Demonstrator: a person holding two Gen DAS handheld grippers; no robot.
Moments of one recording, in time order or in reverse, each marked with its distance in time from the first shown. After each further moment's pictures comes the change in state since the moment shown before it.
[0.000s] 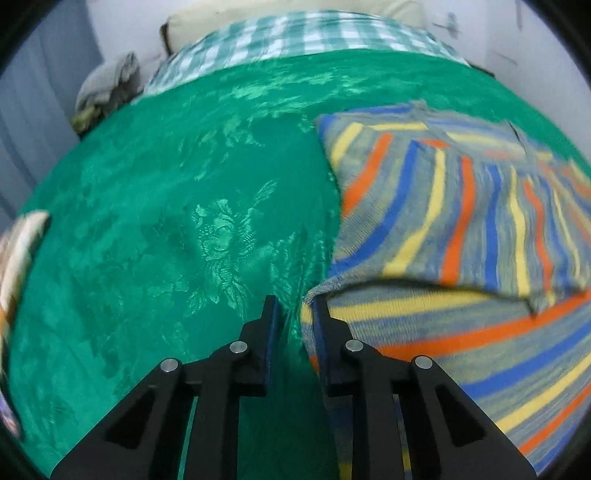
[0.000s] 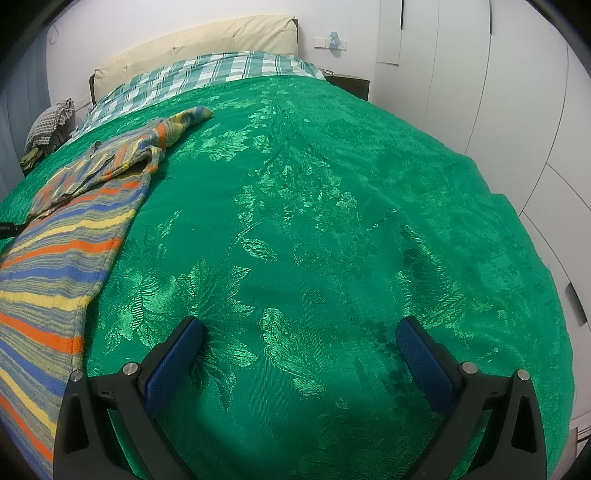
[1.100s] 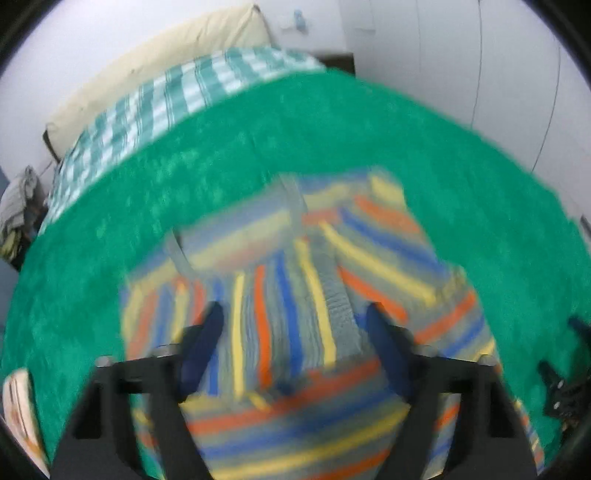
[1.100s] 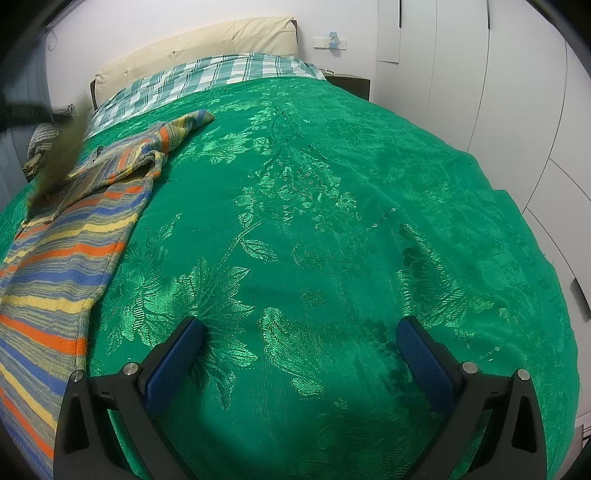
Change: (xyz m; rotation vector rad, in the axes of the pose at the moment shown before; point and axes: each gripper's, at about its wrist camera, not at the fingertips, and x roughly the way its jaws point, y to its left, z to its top) left arm -0.100 -0.201 0.061 0.387 -0.073 -0.239; right arm -0.001 -0.005 0.000 0.015 -0.004 0.024
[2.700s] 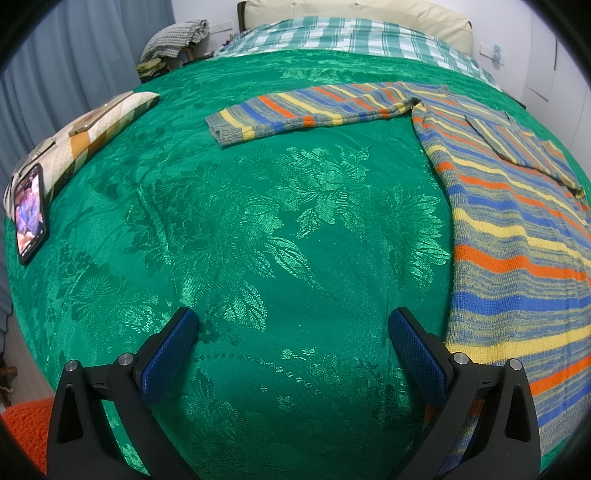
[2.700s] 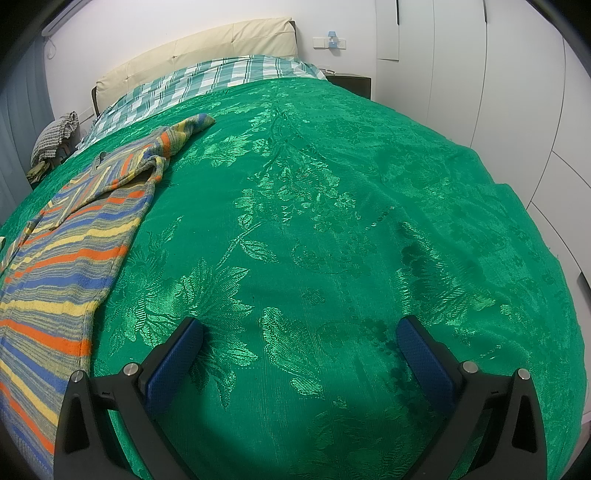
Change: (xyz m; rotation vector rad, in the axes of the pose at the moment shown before) left arm -0.087 0.130 -0.338 -0.622 0.073 0.291; right arm 0.002 -0.004 -0.001 0.024 -0.004 0.032
